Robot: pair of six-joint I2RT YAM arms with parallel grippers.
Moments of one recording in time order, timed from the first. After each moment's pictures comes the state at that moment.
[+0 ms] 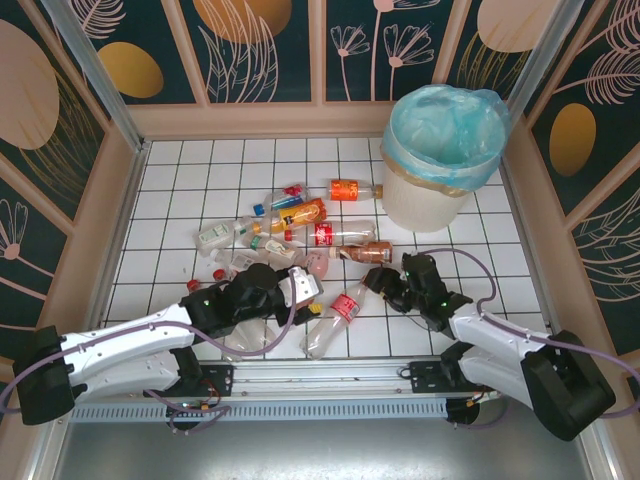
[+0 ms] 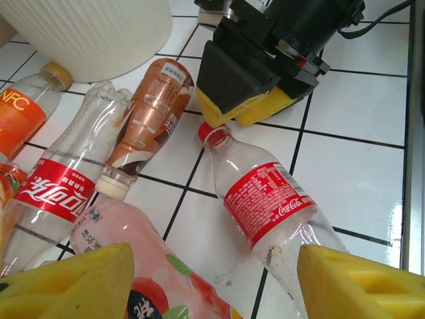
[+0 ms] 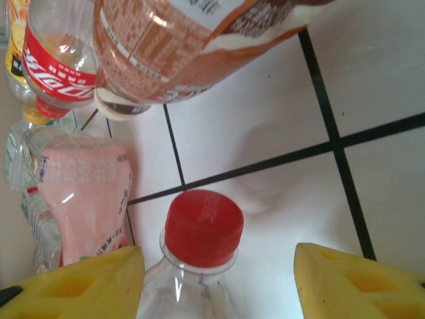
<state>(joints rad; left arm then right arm) -1.07 0.99 0.57 -0.13 0.03 0.21 0.56 1.02 0.23 0.10 -0.24 1.10</state>
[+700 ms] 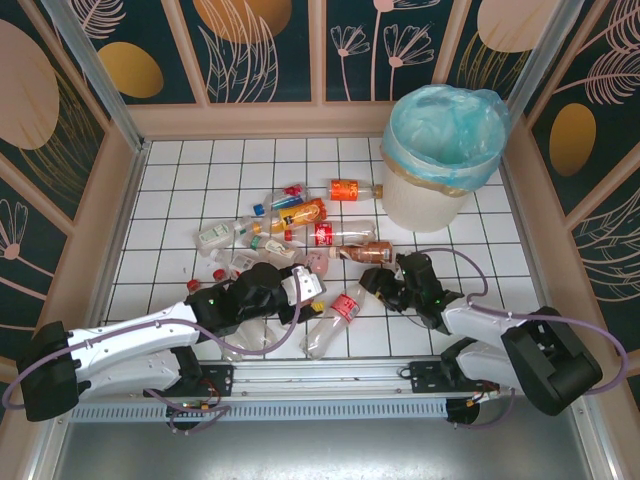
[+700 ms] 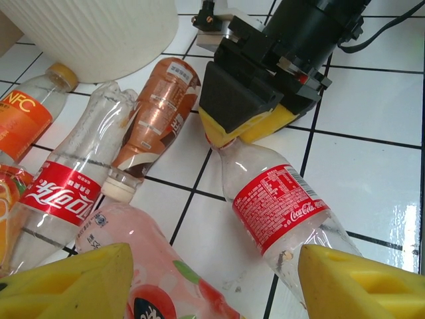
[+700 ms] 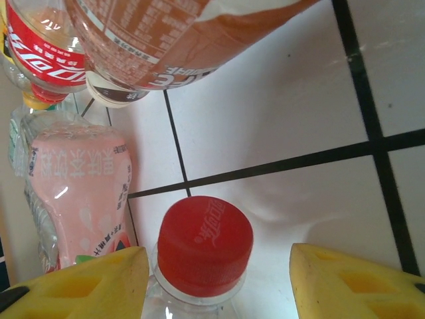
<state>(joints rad) -1.07 1.02 0.57 -0.09 0.01 0.22 0.55 1.17 0.21 0.27 -0.33 1.11</state>
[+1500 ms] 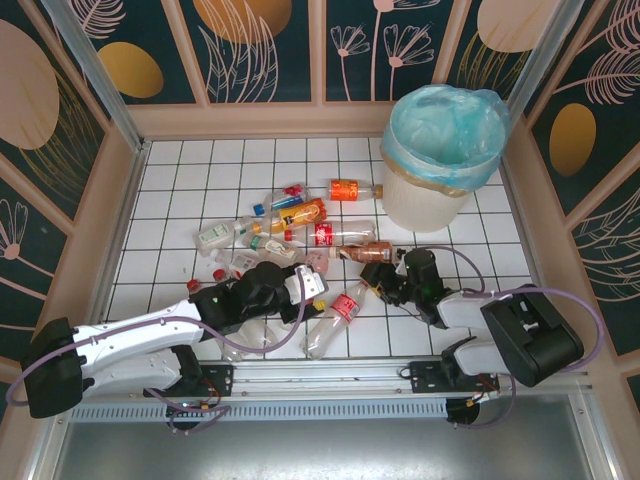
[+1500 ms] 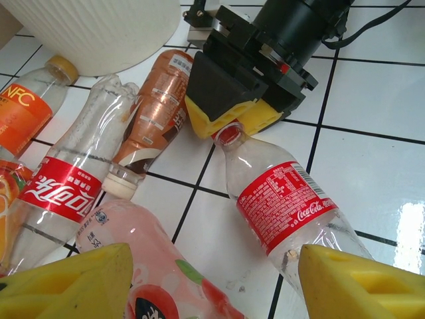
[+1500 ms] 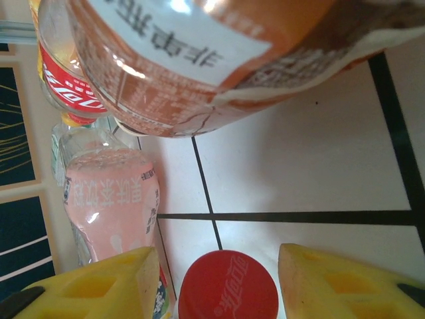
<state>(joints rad) -1.07 1.06 0.58 -0.09 0.00 0.22 0.47 1.34 0.20 0.52 -0.44 1.15</state>
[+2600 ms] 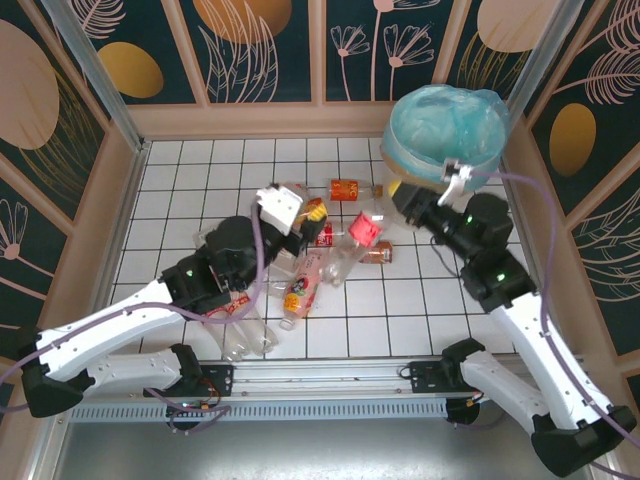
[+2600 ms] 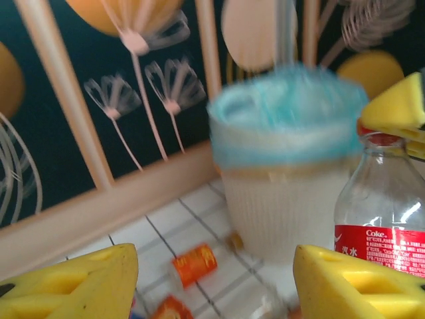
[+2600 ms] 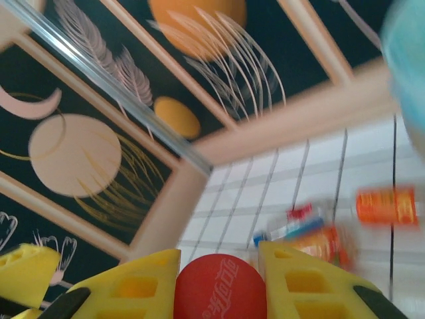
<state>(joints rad) -1.07 1.06 1.09 -0.05 -0.47 0.05 0.42 0.85 1.02 -0.21 -0.23 0.66</state>
